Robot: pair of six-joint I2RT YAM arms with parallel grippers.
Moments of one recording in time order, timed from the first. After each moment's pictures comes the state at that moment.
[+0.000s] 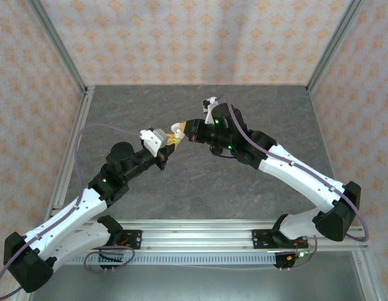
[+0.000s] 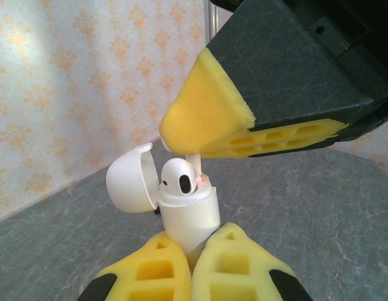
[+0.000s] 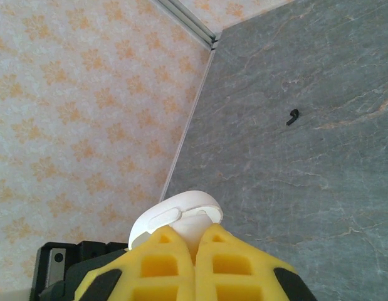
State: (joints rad) left arm -0.59 0.86 0.66 0.13 0.16 0.08; right arm 0.85 1.35 1.35 -0.39 -0.10 0.83
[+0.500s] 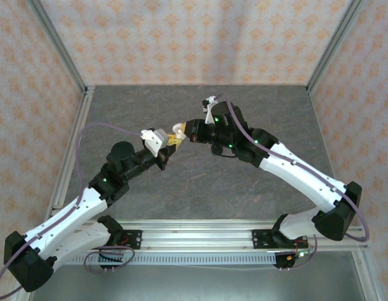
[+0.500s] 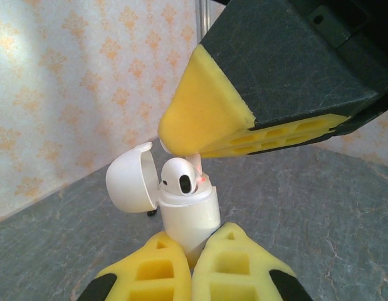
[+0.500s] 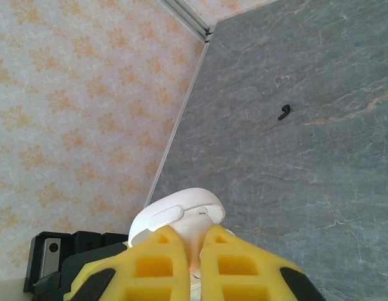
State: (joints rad) left arm -0.59 0.86 0.66 0.13 0.19 0.08; right arm 0.85 1.36 1.40 -0.48 -0.10 0.79
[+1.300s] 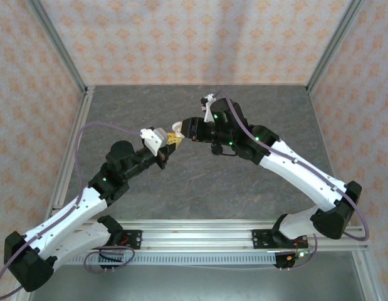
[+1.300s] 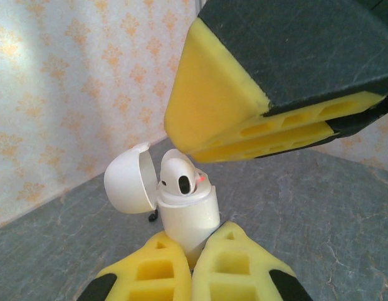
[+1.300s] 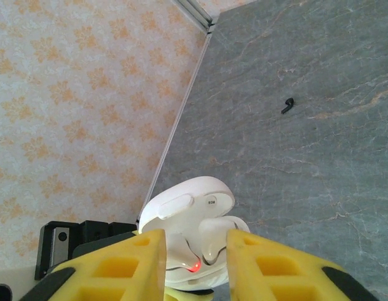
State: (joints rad) left arm -0.59 0.87 0.67 0.13 0.19 0.08; right arm 0.85 1.38 1.47 -0.55 -0.12 0.78
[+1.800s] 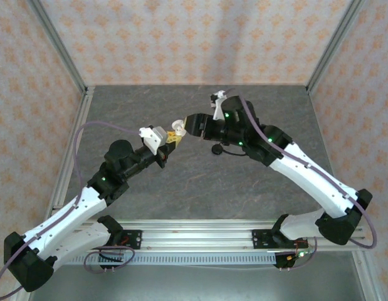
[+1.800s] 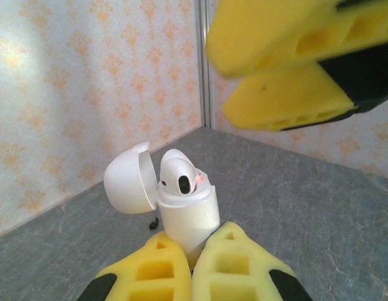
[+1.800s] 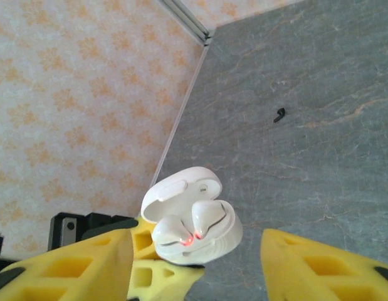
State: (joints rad) left arm -0.59 0.87 0.69 0.14 0.19 0.07; right arm 0.82 1.30 1.49 -0.60 -0.11 0.78
